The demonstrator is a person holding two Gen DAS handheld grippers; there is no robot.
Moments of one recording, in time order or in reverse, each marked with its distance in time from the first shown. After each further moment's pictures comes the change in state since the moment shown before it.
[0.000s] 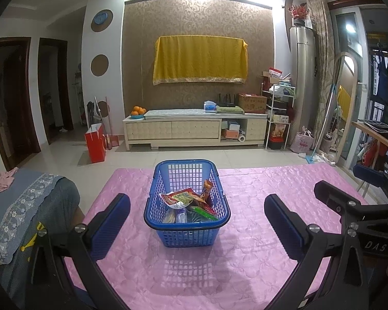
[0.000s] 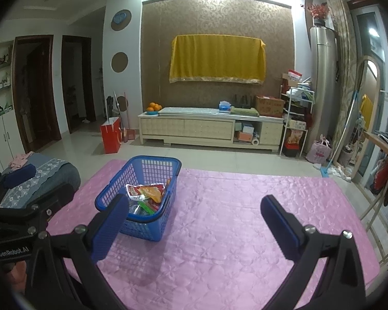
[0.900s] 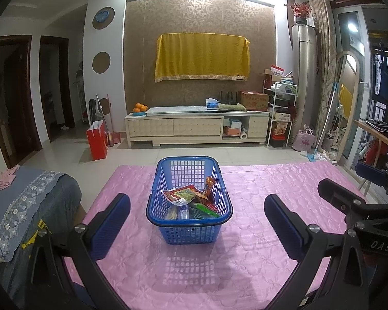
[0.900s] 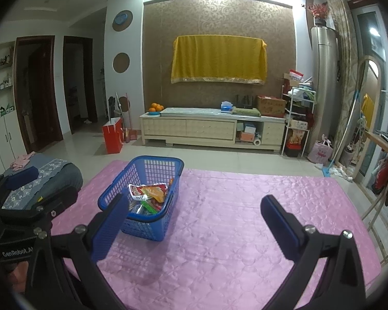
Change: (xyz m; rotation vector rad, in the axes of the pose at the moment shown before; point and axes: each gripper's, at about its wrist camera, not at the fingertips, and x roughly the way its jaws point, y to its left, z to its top) left arm 0.003 0.004 0.000 -0.006 0.018 0.007; right arm -0.002 0.006 0.001 0.004 0.000 0.011
